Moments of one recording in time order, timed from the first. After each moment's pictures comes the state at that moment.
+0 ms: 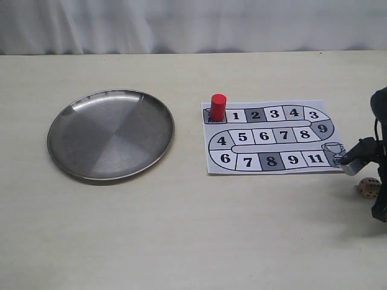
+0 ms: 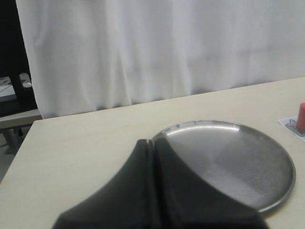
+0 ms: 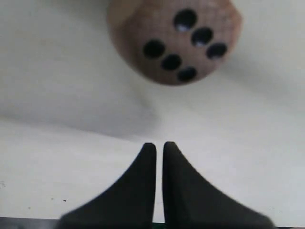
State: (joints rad) left arm 0.01 0.00 0.00 0.15 0.18 -0.10; right arm -0.06 1.94 -0.97 -0.48 1.06 -0.27
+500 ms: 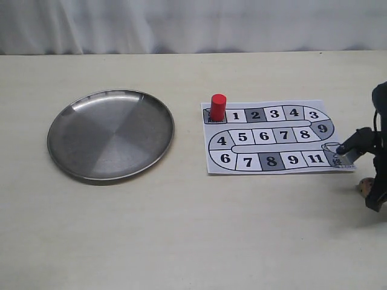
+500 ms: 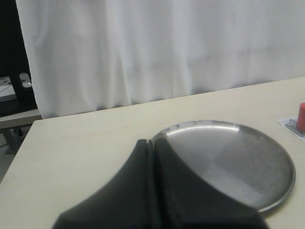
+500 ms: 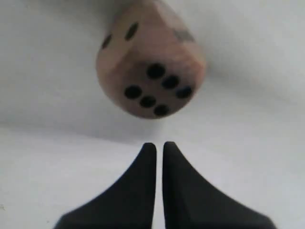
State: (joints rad) left arm 0.01 0.00 0.00 0.15 0.18 -0.10; right arm -0.06 1.92 -0.99 -0.46 1.01 -0.28
